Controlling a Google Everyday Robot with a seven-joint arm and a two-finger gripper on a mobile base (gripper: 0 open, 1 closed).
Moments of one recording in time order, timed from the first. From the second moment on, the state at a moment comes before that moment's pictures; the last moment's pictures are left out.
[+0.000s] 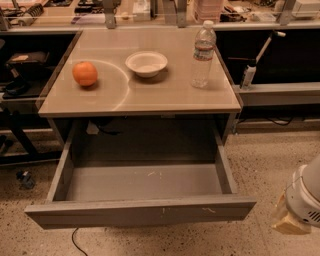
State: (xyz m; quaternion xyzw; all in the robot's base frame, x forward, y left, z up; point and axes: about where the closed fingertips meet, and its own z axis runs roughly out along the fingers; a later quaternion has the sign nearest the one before) arm 0.310 -0.256 0.759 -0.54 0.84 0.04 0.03
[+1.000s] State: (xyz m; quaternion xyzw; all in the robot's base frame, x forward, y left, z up) arm 0.364 -0.190 0.687 -0.52 0.85 0.06 0.08
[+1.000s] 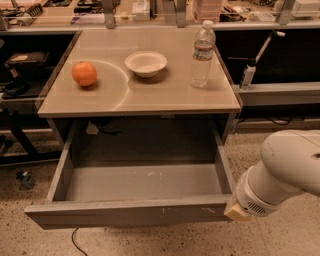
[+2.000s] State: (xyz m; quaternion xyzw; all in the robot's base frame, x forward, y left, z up) arm 0.392 -0.179 0.655 -0.50 0.86 0.07 0.09
